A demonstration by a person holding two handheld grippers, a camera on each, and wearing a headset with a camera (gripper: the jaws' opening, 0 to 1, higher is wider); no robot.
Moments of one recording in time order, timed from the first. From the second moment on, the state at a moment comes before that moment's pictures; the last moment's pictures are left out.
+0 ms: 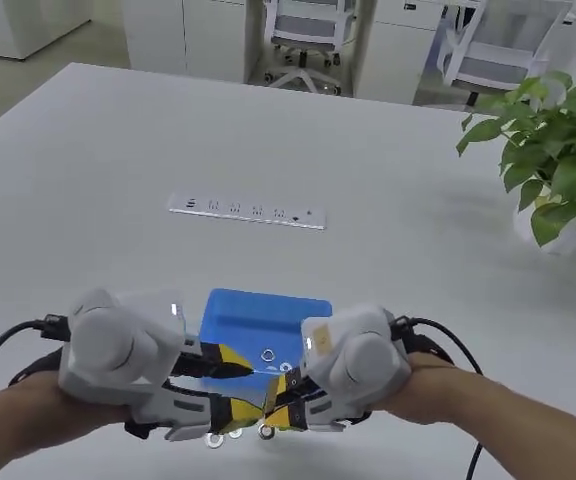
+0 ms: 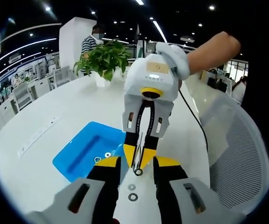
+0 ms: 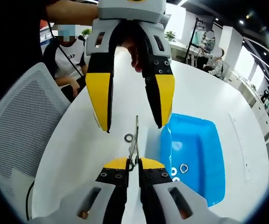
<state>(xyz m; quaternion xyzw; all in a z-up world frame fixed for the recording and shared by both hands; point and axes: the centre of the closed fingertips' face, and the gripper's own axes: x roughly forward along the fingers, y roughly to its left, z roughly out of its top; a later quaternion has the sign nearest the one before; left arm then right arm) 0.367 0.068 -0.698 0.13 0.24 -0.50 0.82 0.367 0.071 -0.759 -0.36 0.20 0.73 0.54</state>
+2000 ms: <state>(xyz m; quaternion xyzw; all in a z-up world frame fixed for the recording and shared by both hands) 0.369 0.125 -0.697 0.11 0.24 -0.44 0.86 0.442 0.102 -0.738 -0.35 0.18 0.71 0.59</state>
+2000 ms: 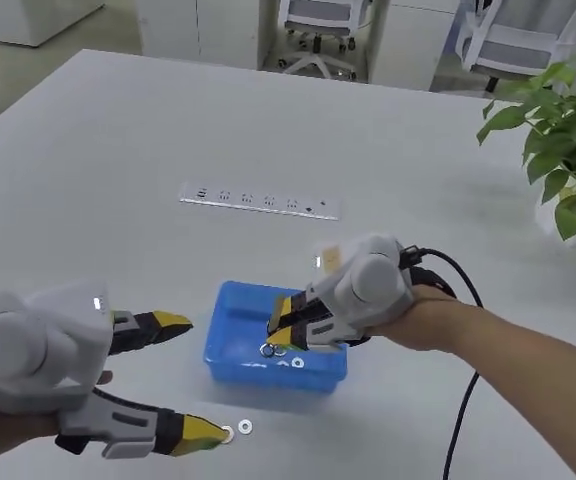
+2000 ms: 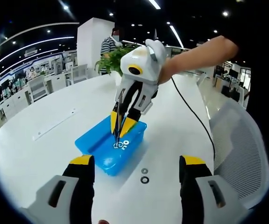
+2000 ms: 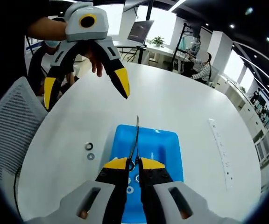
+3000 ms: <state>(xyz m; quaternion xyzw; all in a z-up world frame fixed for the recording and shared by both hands) 0.422 0.103 -0.685 0.12 0.21 -0.46 0.85 0.448 0.104 -0.768 -0.36 0.19 0.71 0.57</state>
